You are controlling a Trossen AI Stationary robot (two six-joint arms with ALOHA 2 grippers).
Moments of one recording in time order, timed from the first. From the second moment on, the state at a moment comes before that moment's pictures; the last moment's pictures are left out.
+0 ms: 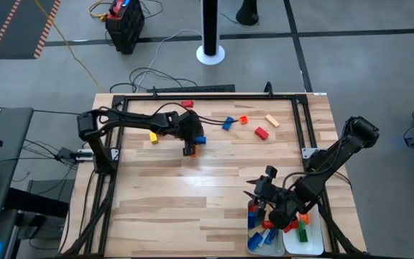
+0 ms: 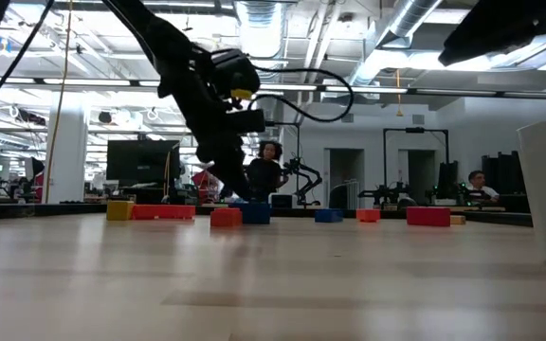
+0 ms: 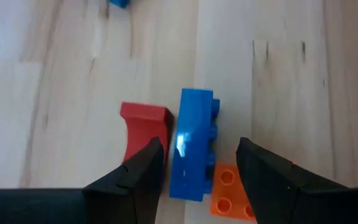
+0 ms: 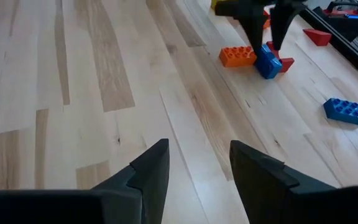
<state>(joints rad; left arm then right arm) 0.33 1.76 1.07 -0.25 0.00 0.29 0.76 1.45 0.99 -0.58 0.87 0.79</state>
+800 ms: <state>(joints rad) 0.24 1.81 1.07 -0.16 -0.01 0.24 0.77 1.45 0.99 -0.57 0.88 0.78</state>
